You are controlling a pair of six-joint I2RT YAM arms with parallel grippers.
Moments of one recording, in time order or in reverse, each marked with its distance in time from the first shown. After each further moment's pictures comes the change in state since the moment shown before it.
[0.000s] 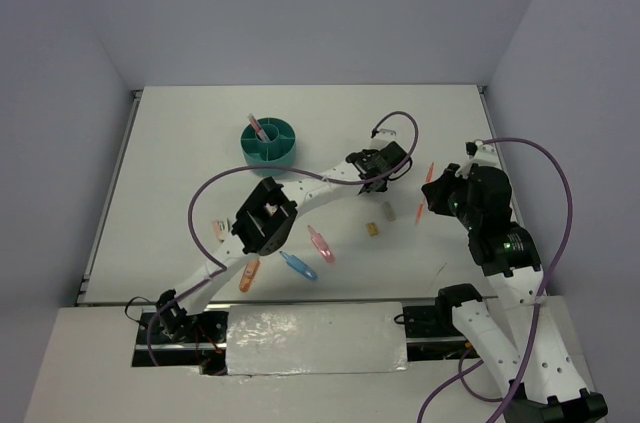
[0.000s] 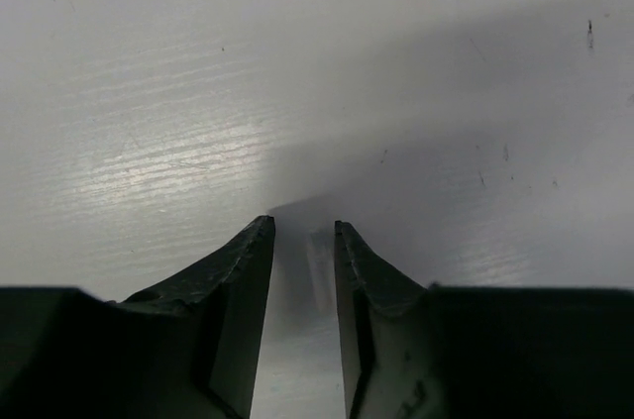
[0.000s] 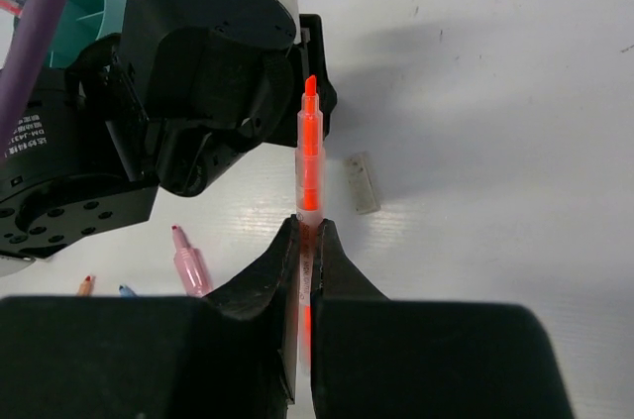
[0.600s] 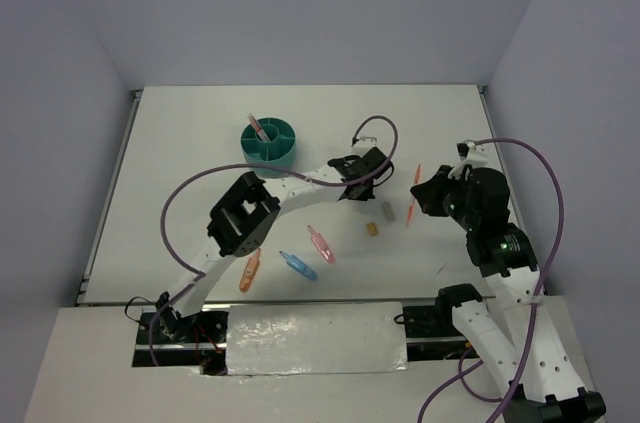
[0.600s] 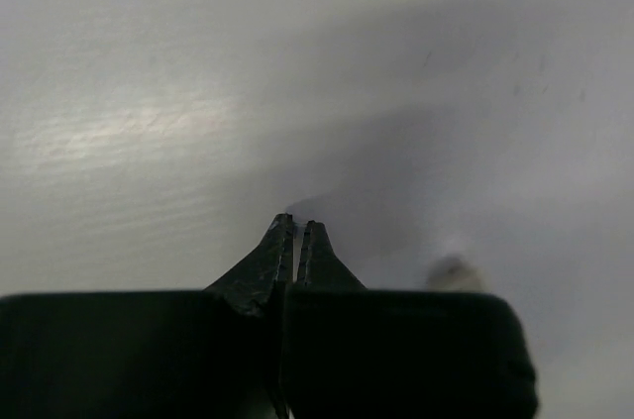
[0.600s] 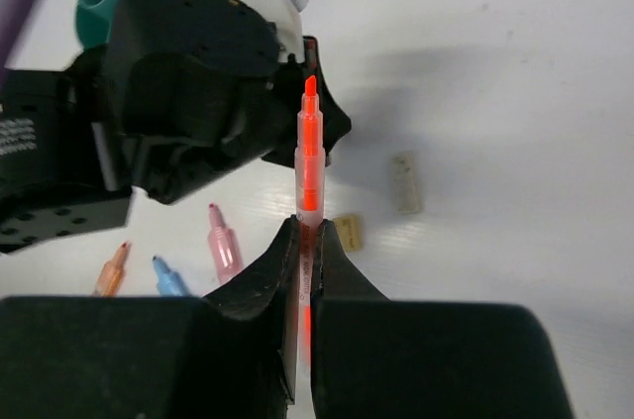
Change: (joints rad) left arm 0.005 -0.162 -0.284 0.121 0.070 -0.129; right arm 0.000 -0.001 -0.019 0.037 -0.103 -0.007
